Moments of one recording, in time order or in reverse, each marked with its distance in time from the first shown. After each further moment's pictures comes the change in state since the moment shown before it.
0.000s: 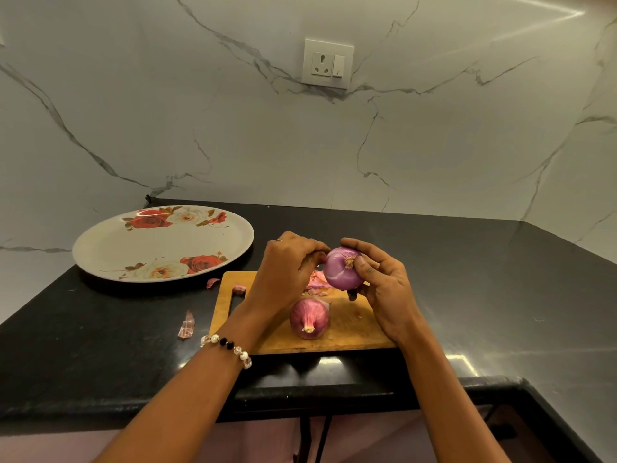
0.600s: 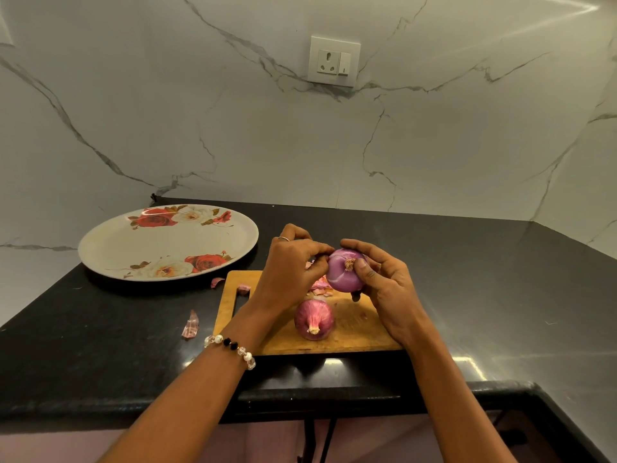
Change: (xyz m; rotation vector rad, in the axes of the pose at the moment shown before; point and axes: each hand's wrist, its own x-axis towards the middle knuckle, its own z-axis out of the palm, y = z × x) left_hand -0.001 -0.002 0.003 -0.012 0.040 -0.067; right_hand 0.004 0.004 0.000 -0.054 -0.055 -0.016
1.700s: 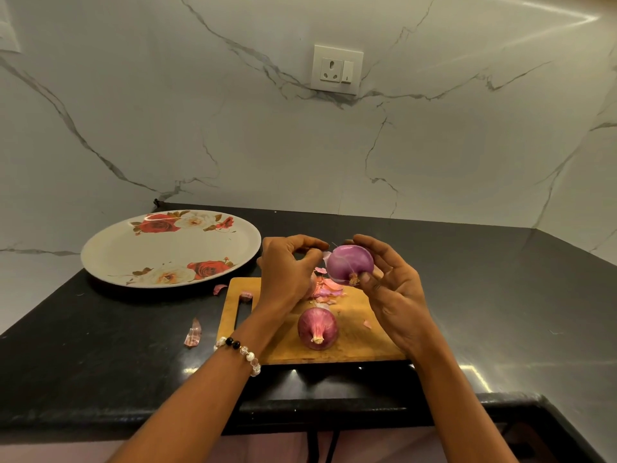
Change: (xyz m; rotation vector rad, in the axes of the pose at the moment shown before) left_hand 0.010 -0.005 0.008 -0.311 0.128 -0.487; right_hand -0.006 -0.008 0.004 0.156 -0.050 -0.128
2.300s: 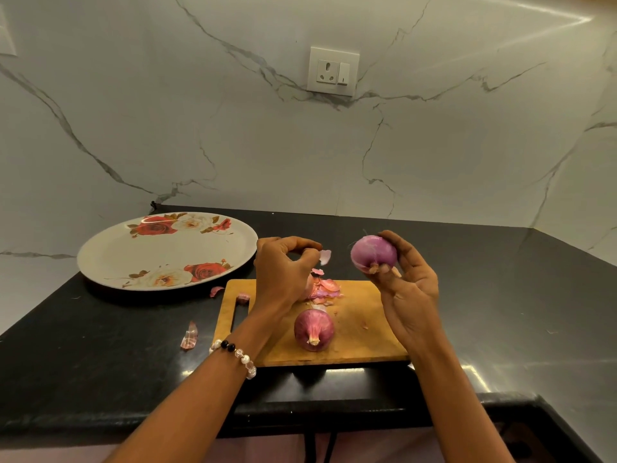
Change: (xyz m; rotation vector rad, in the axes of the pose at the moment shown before) left_hand -0.003 0.004 0.000 -0.034 0.059 0.009; right_hand 0.006 0.002 -0.012 0.097 0.293 -0.033
